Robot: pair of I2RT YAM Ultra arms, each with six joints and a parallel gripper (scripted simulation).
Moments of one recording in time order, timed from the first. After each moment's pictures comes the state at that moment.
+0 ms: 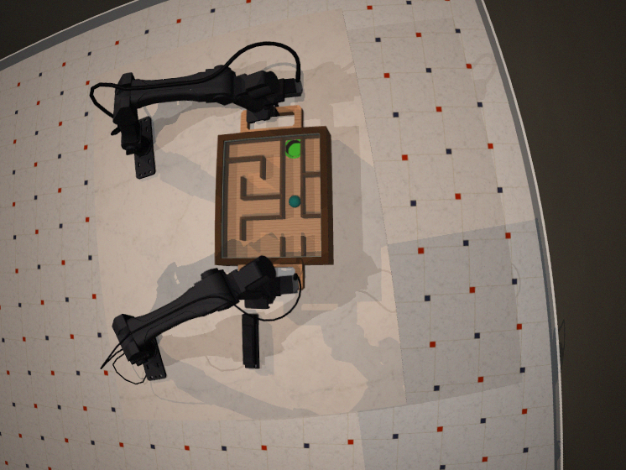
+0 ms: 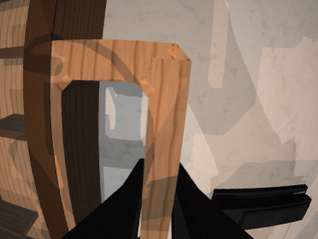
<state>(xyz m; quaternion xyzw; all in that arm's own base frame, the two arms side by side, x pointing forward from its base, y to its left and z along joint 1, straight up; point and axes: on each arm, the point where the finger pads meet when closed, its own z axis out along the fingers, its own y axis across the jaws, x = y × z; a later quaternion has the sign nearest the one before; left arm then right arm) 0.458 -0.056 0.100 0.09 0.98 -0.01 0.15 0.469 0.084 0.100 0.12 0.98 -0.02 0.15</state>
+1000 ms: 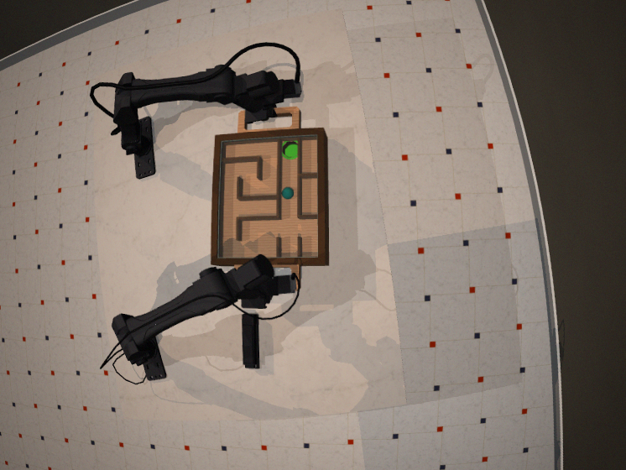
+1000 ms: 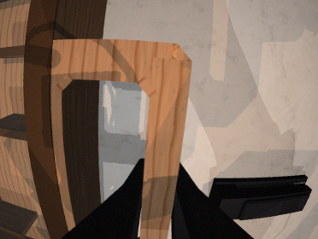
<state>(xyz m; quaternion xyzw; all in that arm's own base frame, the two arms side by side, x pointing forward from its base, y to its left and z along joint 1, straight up) 0.451 -0.056 0.096 0.09 0.99 -0.02 0.14 0.459 0.086 0.101 0.12 0.98 -0.02 0.14</state>
